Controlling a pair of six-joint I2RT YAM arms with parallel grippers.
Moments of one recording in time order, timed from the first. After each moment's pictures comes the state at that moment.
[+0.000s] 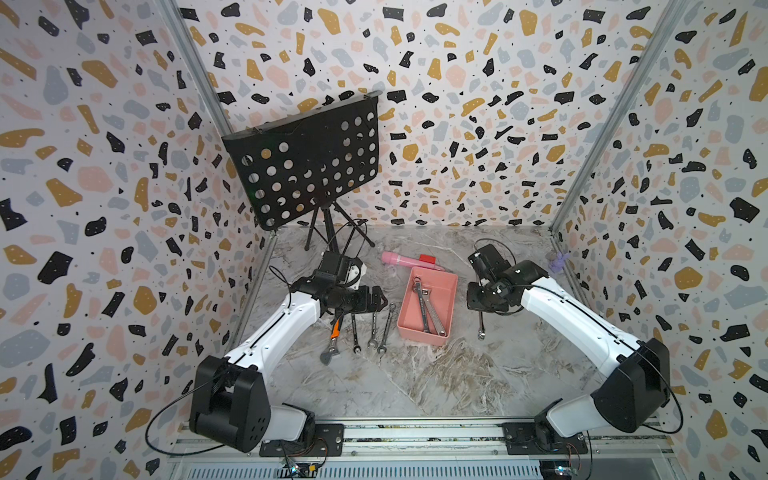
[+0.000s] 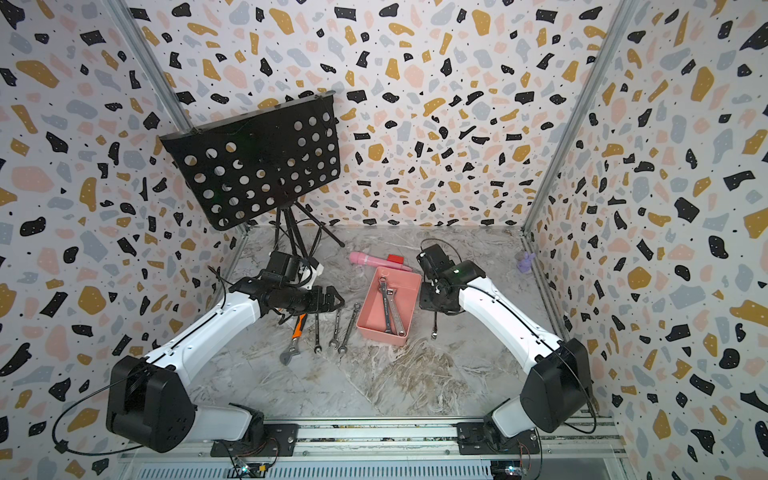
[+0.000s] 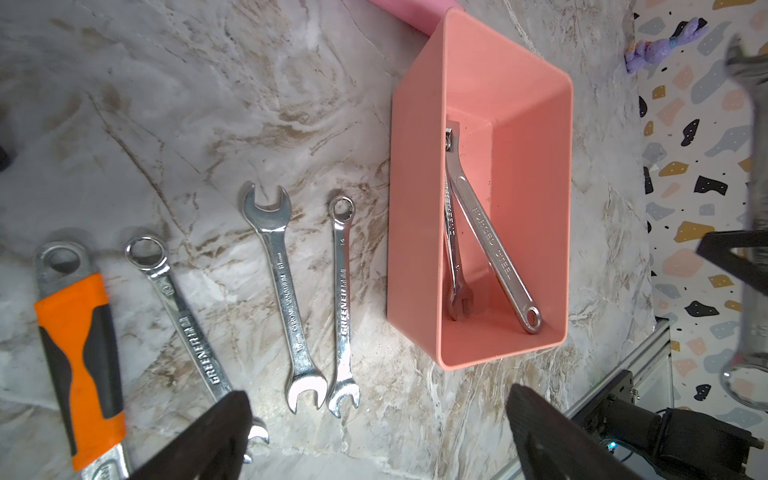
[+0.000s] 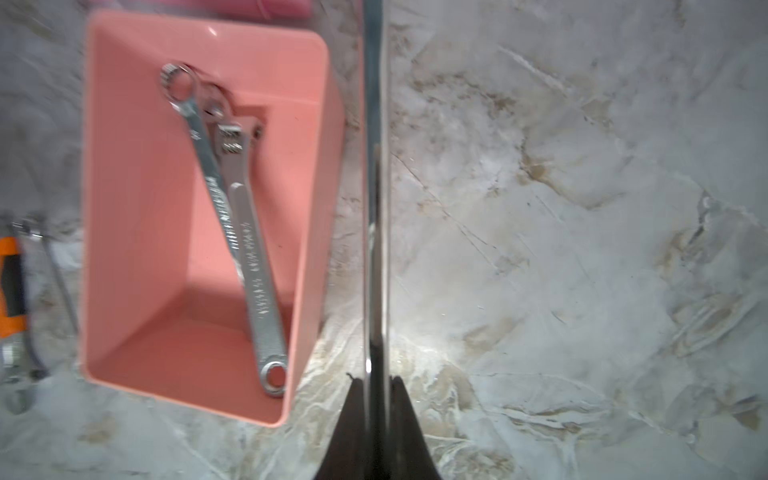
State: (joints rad) left arm -0.30 1.38 1.06 -0.69 0.42 -0.31; right arm 0.55 1.48 1.28 -1.03 0.10 0.57
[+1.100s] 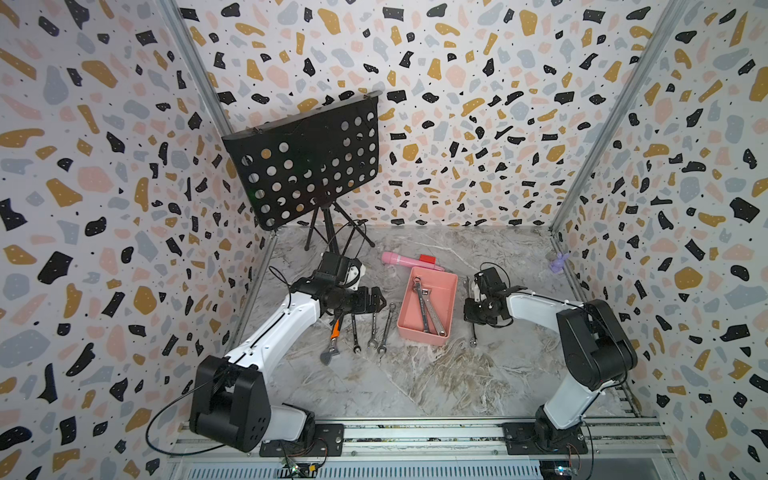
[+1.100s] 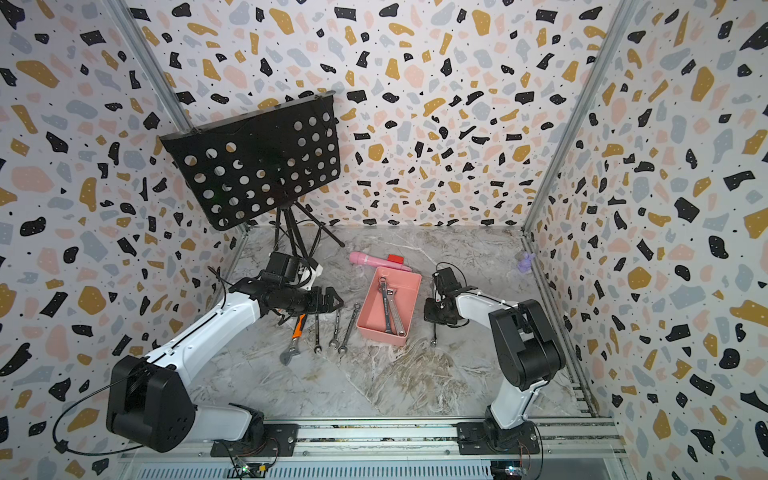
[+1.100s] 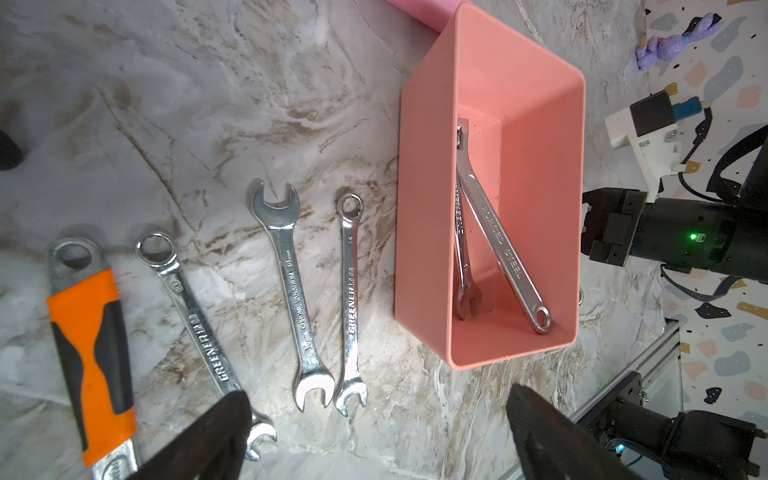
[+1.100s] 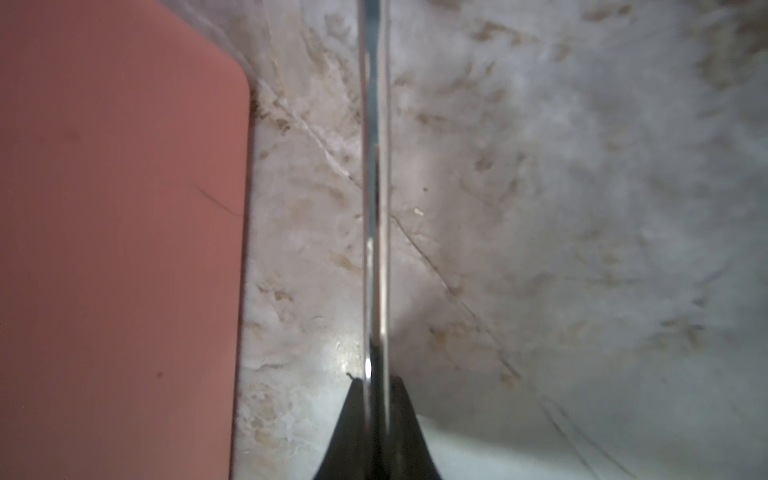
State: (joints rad) left arm -0.30 1.38 1.05 -0.69 0.40 -0.30; right arm 0.37 1.72 0.95 -0.37 -0.17 0.47
